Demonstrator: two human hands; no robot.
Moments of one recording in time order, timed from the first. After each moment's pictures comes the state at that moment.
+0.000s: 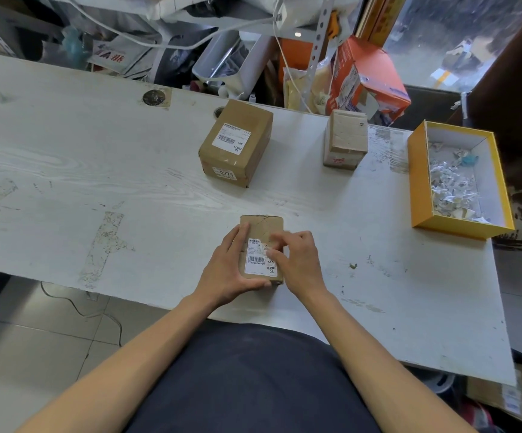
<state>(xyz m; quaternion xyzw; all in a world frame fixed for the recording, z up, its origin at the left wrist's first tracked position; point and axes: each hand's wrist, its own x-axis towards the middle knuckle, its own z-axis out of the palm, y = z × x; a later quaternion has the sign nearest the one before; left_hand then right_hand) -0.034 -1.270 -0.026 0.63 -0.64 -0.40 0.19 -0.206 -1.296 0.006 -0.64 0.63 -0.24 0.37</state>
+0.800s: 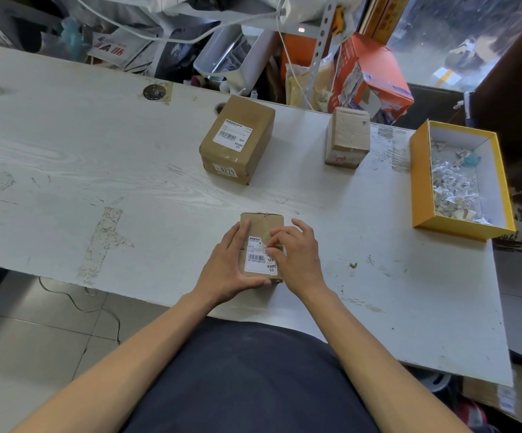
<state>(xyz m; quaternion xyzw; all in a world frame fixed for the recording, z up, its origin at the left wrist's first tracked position) -0.034 -1.270 -0.027 0.63 -0.65 -0.39 0.19 -0.207 -1.300 -0.001 -0.70 0.62 -0.20 0.30</state>
